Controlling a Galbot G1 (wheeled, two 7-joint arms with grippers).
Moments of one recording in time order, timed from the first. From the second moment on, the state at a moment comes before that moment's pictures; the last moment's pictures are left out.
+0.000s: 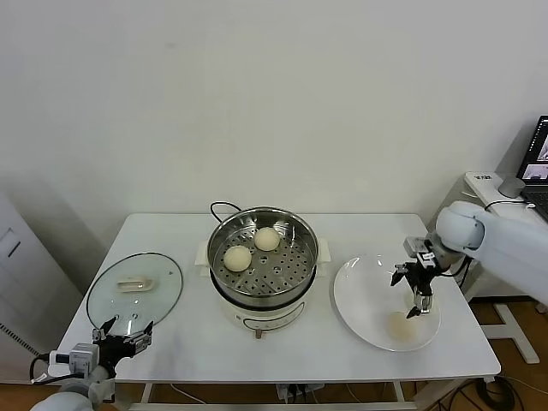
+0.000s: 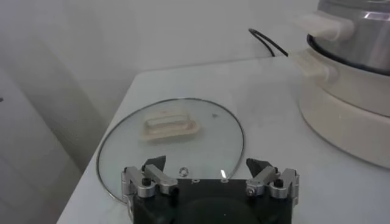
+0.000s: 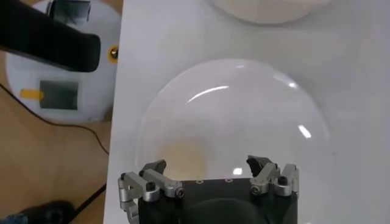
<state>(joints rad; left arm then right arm) 1.55 -1.05 -0.61 -2.00 -0.43 0.47 -0.13 0.26 0.57 -1.17 1.29 0.19 -0.14 -1.16</state>
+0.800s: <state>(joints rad) 1.56 -1.07 -0.61 -1.99 -0.41 0.47 -0.13 0.04 0.61 -1.00 1.23 0.07 -0.11 -1.15</state>
